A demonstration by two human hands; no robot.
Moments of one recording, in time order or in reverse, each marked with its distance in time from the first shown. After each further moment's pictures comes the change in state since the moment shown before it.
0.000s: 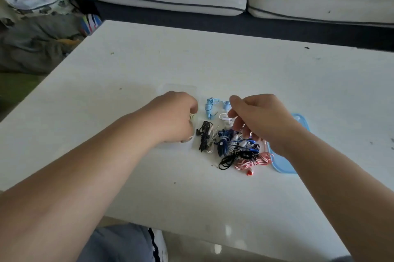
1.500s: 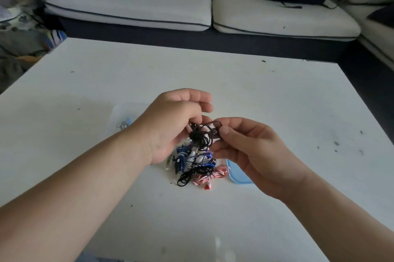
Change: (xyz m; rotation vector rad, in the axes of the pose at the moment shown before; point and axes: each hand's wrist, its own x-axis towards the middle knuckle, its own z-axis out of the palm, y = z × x) left_hand 0.000 0.105 -0.010 -1.411 -0.064 -0.030; right_hand -0.039 0.048 -0.063 0.808 -0.224 -0.083
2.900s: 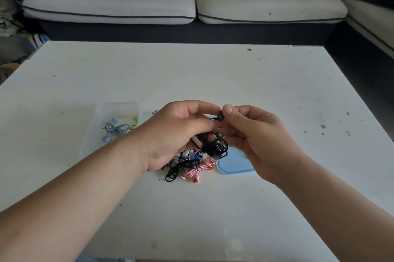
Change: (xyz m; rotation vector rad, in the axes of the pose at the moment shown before) left_hand 0.003 -0.023 0.029 0.115 -0.251 -0.069; right_hand -0.011 -0.013 -0.022 0.008 0.252 0.000
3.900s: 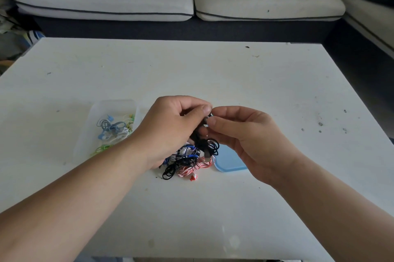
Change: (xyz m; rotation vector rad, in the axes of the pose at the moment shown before) left_hand 0.006 -0.011 0.004 0.244 0.273 0.224; right_hand -0.006 0.001 0.005 0.010 -0.084 0.008
